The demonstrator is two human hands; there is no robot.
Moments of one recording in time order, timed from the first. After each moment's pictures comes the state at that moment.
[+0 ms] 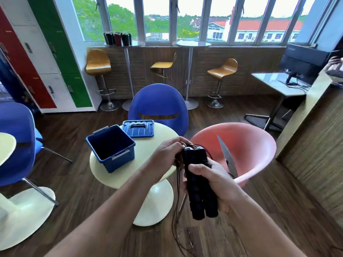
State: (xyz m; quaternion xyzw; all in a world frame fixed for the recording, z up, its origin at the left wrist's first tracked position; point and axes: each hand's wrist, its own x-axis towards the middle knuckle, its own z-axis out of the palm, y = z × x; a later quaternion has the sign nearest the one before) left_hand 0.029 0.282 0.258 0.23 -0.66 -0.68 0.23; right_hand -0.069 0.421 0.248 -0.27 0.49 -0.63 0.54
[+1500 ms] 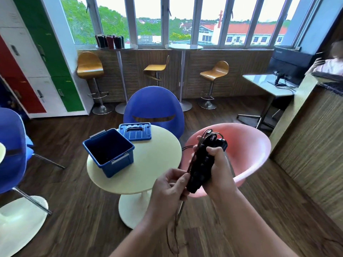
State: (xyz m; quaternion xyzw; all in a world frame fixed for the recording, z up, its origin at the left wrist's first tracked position) left_hand 0.083 0.339 0.213 0.31 -0.60 -0.66 0.33; right_hand -0.053 0.382 0.242 -0.19 0.42 -0.79 0.39
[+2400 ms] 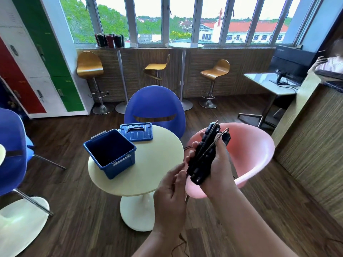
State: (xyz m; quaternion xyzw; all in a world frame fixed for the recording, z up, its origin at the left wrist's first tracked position) left_hand 0.077 0.344 0.197 0.33 -0.61 -0.57 0.43; right_hand -0.049 0.348 0.245 -0.08 0.34 -0.83 0.43
